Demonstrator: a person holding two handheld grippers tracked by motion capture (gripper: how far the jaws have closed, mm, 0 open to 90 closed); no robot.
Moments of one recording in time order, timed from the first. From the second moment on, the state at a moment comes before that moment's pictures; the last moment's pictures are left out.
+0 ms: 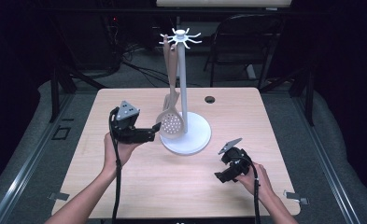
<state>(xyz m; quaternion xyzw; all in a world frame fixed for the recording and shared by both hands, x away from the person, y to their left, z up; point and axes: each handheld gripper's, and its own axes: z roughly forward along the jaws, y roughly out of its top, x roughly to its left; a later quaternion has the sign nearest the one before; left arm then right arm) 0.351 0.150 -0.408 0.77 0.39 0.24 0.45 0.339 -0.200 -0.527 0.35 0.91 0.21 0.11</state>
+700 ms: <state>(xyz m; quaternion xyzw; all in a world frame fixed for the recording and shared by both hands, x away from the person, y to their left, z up) 0.314 0.190 -0.480 0.79 0.43 0.21 0.38 0.337 -0.198 -0.531 0.36 0.90 0.22 0.11</state>
